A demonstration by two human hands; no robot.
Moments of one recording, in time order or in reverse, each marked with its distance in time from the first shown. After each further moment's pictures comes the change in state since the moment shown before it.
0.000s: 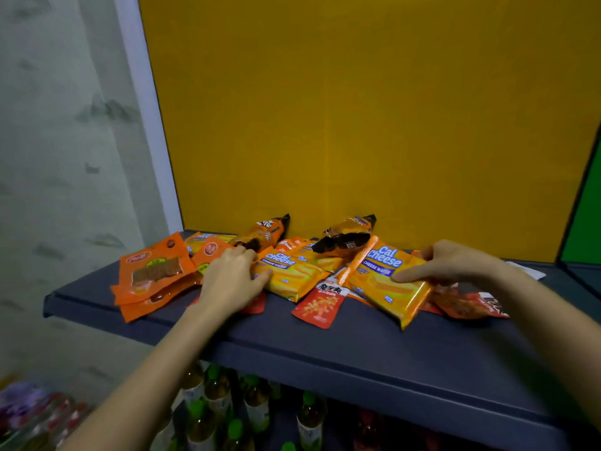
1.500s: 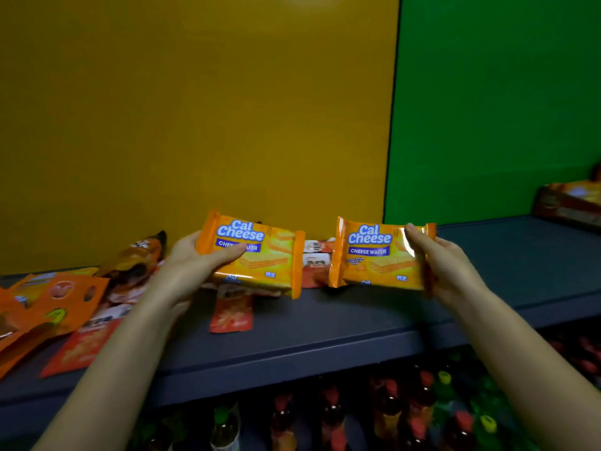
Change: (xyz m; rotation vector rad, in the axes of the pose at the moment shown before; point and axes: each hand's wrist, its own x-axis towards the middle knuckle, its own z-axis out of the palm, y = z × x) left_hand 0.000 0.081 -0.047 -1.472 -0.399 -0.004; right_hand -0.152 0.060 -0.003 1.154 0.731 0.031
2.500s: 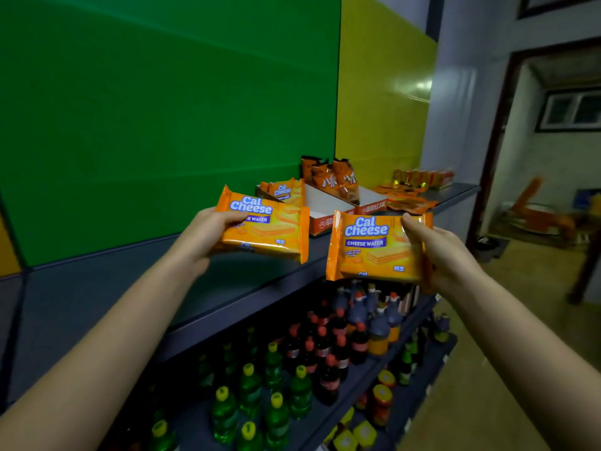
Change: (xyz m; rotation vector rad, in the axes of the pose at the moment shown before) left_hand -0.012 0.068 0.612 -0.204 -0.564 -0.075; right_hand 0.009 -0.156 -0.526 -0.083 0.539 -0.153
